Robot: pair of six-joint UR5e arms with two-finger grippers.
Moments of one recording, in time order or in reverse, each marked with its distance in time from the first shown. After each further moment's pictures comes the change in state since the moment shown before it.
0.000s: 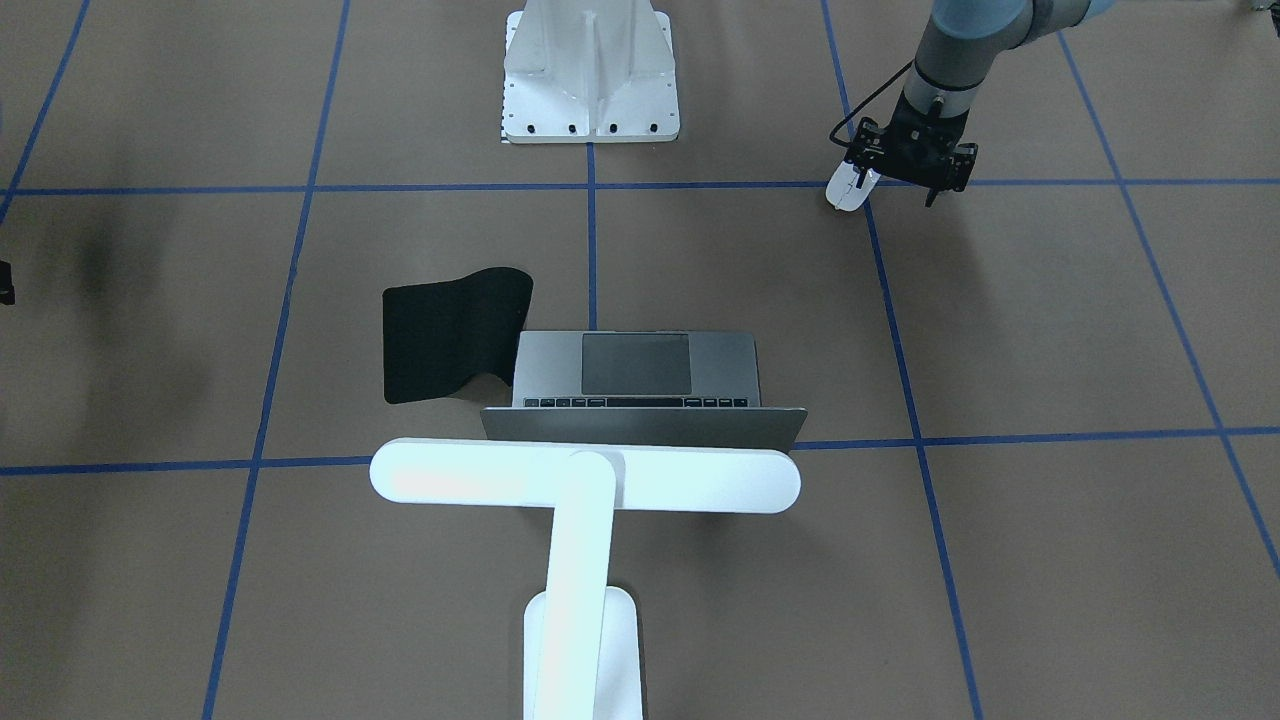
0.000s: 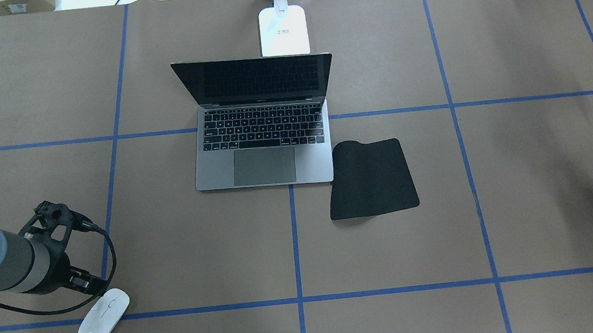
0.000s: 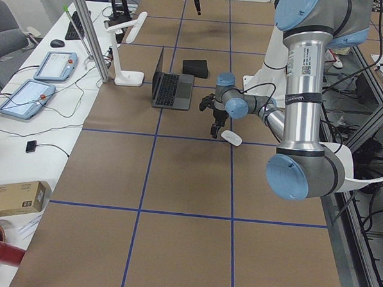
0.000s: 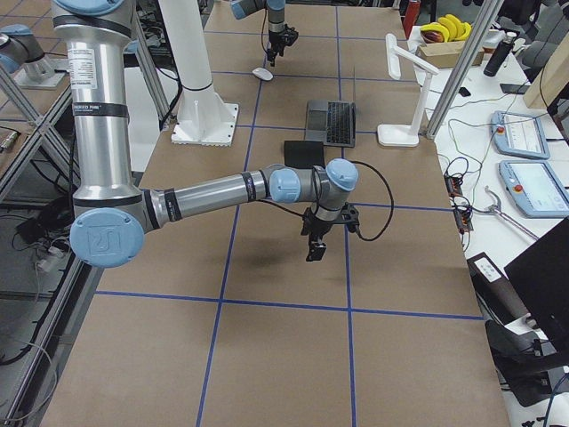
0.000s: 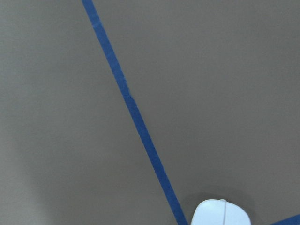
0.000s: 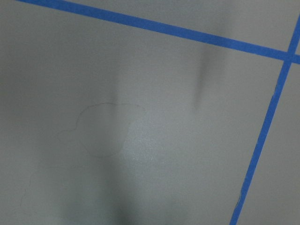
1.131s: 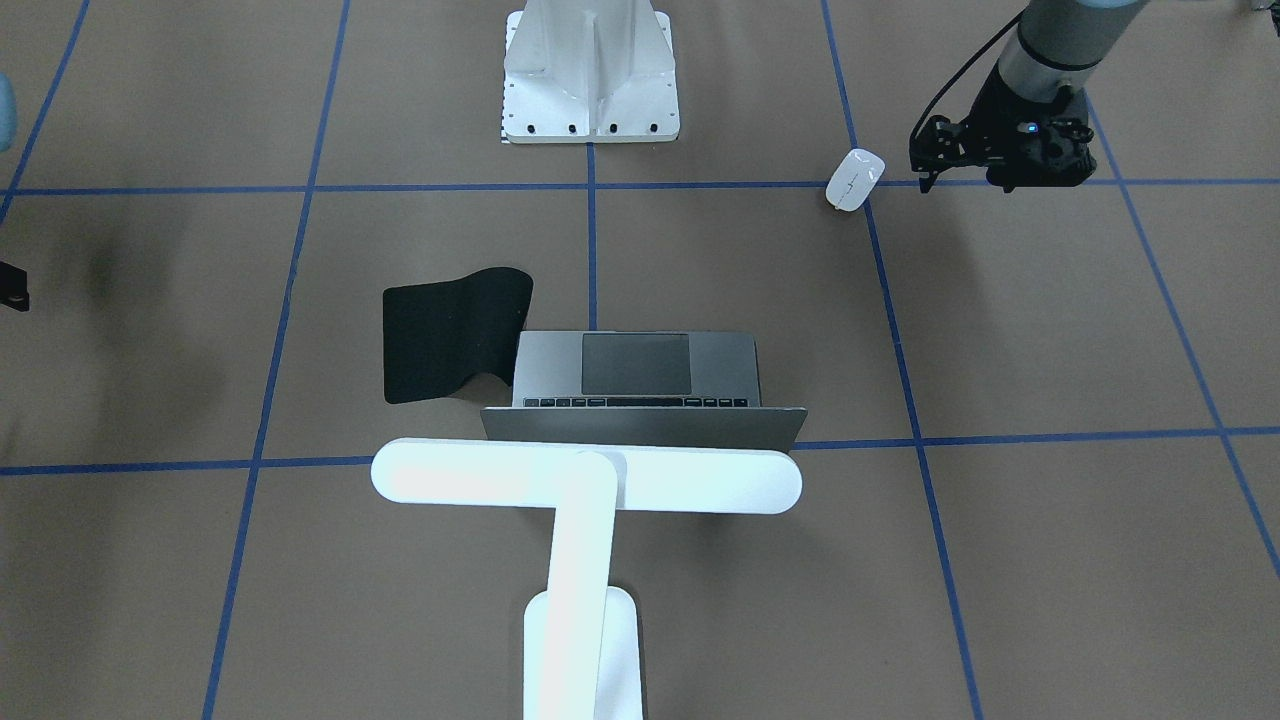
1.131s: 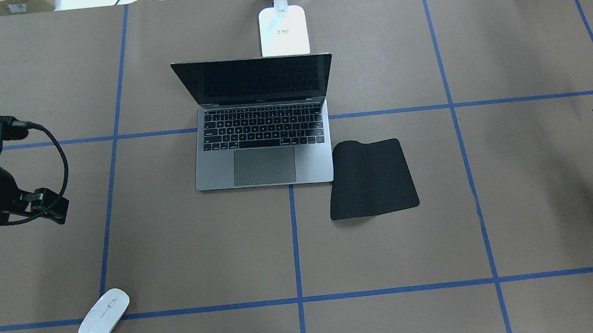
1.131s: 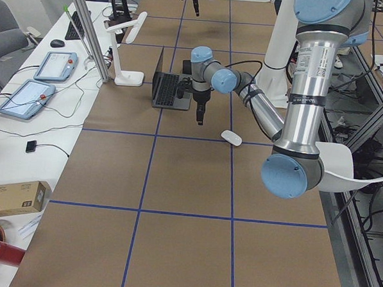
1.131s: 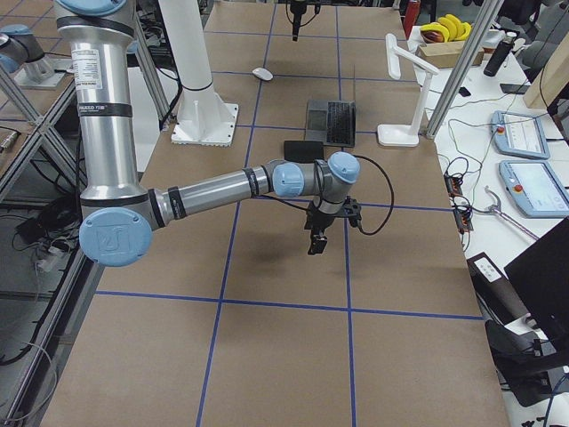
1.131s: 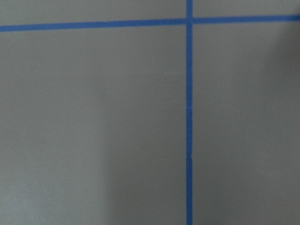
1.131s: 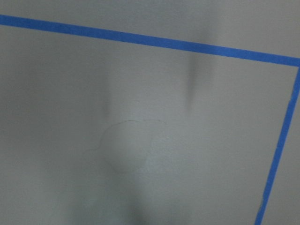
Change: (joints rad) left arm -0.312 -0.196 -0.116 0.495 -0.211 -0.015; right arm -0.011 0.011 0.007 -0.003 -0.005 0.057
